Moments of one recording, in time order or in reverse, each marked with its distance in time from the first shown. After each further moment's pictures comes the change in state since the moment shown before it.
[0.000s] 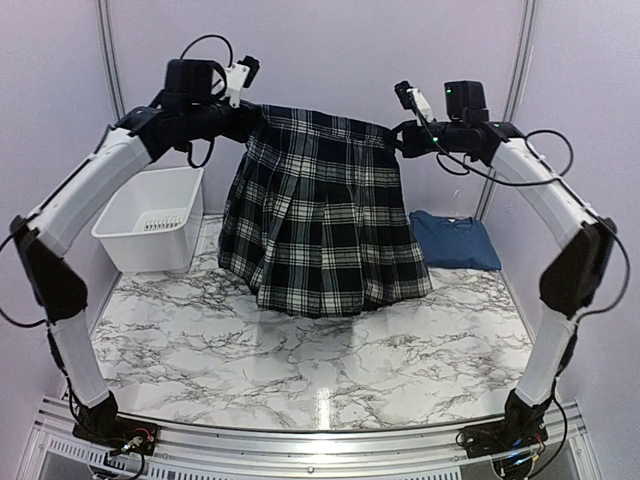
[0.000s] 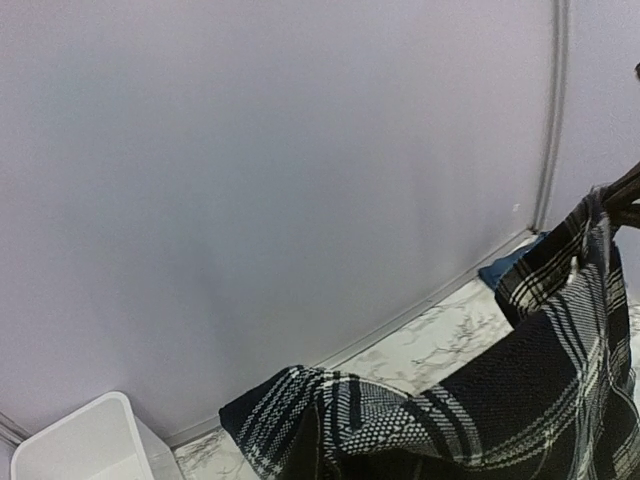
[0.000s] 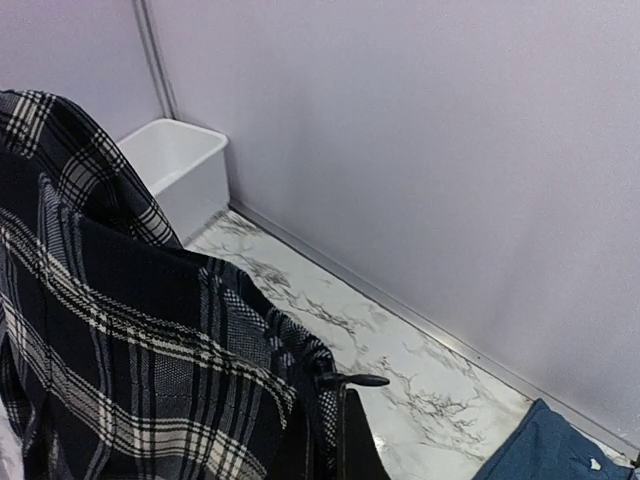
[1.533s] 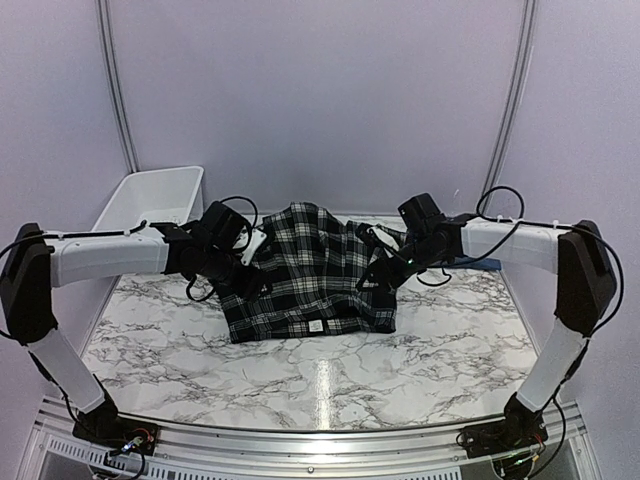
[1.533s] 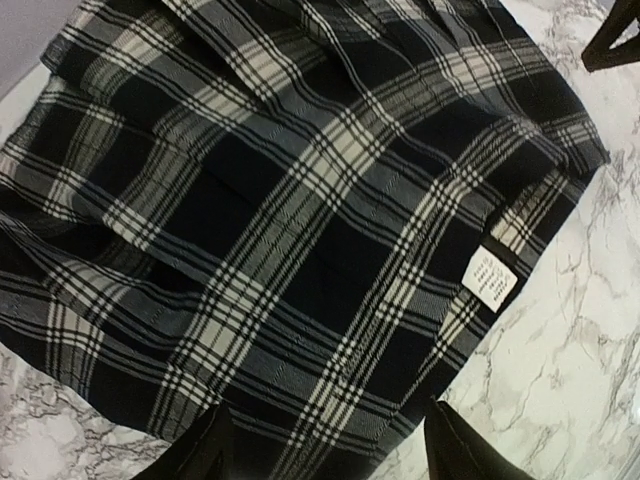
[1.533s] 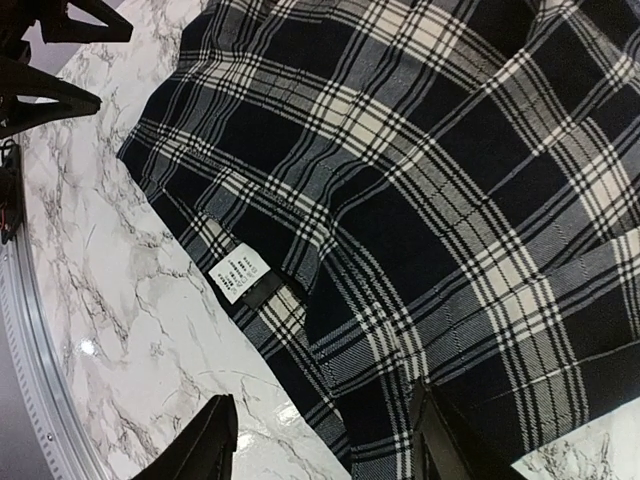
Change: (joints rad) left arm -0.123 -0.150 -0.953 0.127 0.103 -0.180; right arm 0.157 -0.066 -0.769 0.074 -0.114 -0.058
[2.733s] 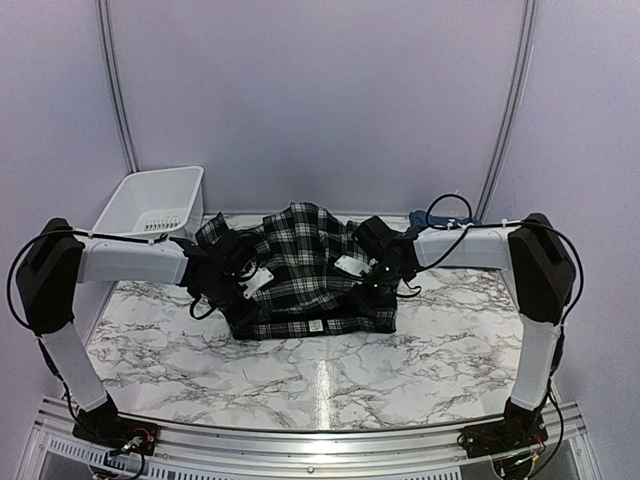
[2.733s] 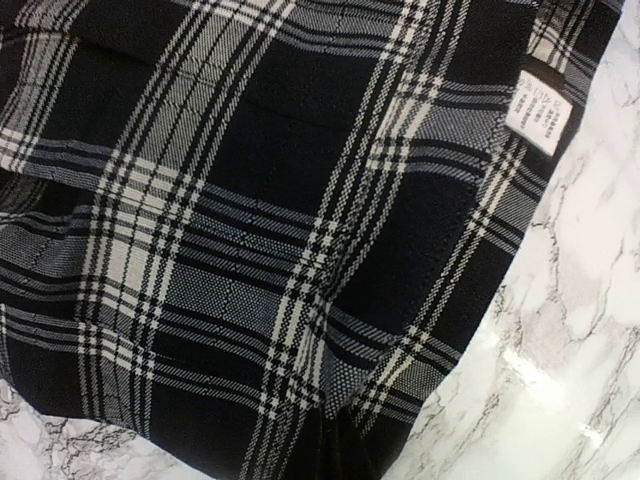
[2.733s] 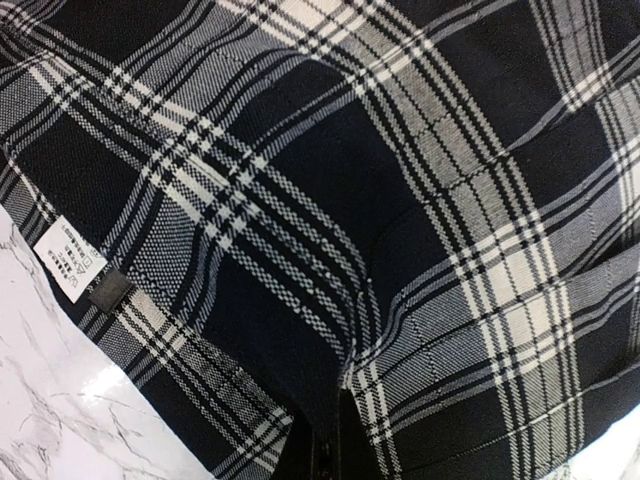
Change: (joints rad) left arm -0.013 0.116 -0.059 -0.103 0.025 0.208; right arm 0.177 0.228 0.133 -0.096 0.452 -0.077
